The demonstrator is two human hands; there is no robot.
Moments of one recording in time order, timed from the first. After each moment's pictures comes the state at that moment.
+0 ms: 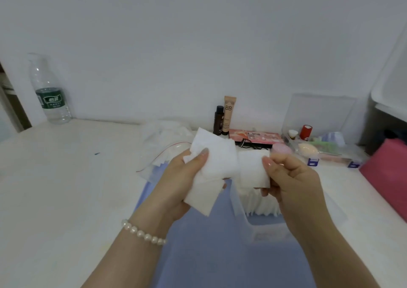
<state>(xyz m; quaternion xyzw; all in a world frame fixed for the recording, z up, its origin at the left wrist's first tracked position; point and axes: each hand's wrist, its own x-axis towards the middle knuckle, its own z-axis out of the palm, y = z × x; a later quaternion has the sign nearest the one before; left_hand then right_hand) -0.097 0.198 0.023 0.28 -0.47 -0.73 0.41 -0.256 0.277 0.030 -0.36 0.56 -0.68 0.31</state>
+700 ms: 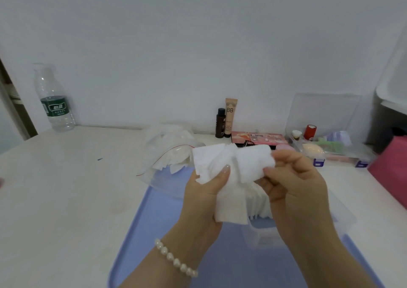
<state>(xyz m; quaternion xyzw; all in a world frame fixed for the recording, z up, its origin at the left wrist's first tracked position) -0.136 0.216 -0.008 0.23 -0.37 -0.74 0.51 -0.238 0.281 0.030 -0.31 0.41 -0.78 0.35</state>
